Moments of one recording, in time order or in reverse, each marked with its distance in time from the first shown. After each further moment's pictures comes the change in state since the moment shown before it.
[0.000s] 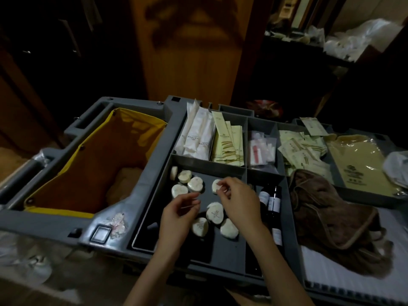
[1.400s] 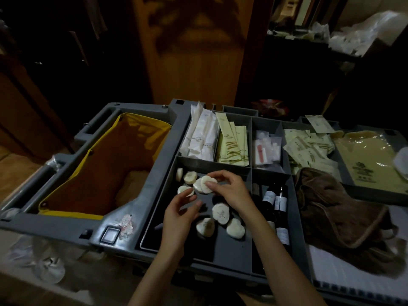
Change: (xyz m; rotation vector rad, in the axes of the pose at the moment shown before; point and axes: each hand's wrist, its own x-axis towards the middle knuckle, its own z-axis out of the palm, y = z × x) left_hand 0.002 0.002 -0.005 -0.127 0.048 -0.063; right_hand 0.033 0.002 0.030 0.825 -0.151 0.120
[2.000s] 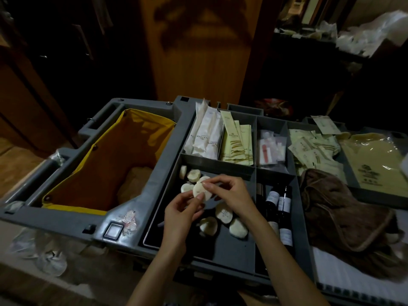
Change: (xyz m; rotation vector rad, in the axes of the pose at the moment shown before) left_hand -0.003 0.009 0.001 -0.096 0.023 -0.063; right_hand -0.018 -0.018 0.007 0.147 -0.126 -0.107
